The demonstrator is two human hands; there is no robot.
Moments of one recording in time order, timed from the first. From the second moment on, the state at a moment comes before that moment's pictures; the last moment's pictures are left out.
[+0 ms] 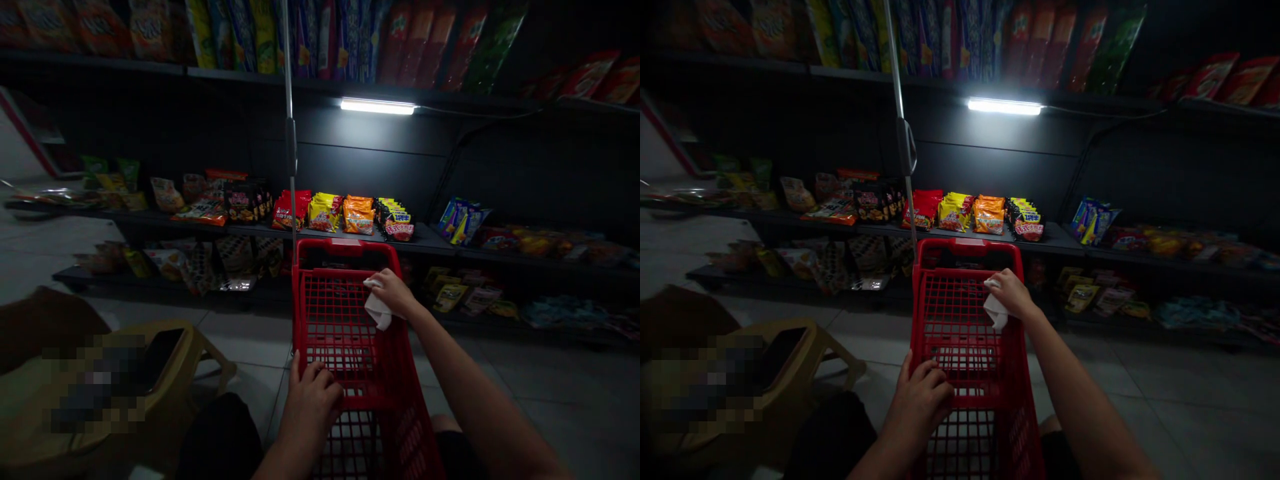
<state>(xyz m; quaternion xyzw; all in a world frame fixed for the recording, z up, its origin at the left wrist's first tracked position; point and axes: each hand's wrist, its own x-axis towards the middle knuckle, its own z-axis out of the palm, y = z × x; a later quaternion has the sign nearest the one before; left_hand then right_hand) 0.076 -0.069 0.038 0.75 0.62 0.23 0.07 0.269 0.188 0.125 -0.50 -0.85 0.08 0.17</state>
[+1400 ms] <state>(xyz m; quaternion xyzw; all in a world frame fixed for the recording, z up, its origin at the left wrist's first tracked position) 0.078 -0.073 0.047 0.75 0.62 0.23 0.05 0.297 0.165 0.131 -0.51 -0.86 -0.04 0.03</state>
